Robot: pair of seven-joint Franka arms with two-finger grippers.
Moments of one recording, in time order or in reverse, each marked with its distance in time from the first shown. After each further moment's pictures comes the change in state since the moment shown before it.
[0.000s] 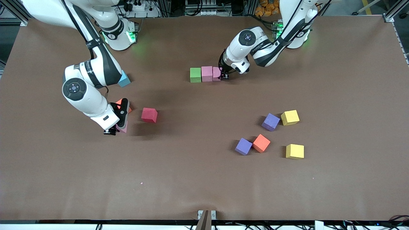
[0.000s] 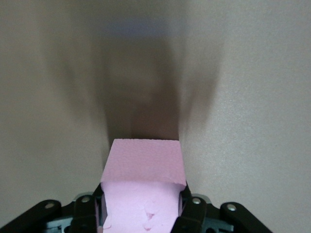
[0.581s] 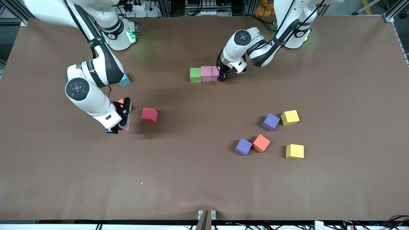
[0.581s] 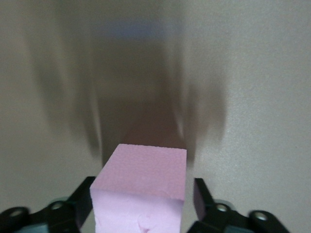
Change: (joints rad) left arm -0.160 0.010 0.131 0.024 0.000 0.006 -0.006; right arm 0.002 -0.004 0.006 -0.001 0.017 -0.013 0.016
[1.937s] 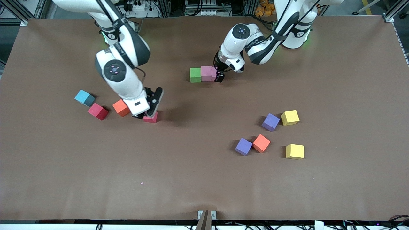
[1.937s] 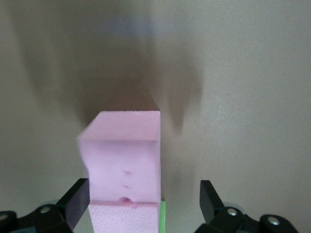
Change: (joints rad) left arm -0.013 -0.079 -0.010 0.018 0.017 -0.005 0.000; right arm 0.142 -0.039 0.121 -0.007 0.043 -0.069 0.537
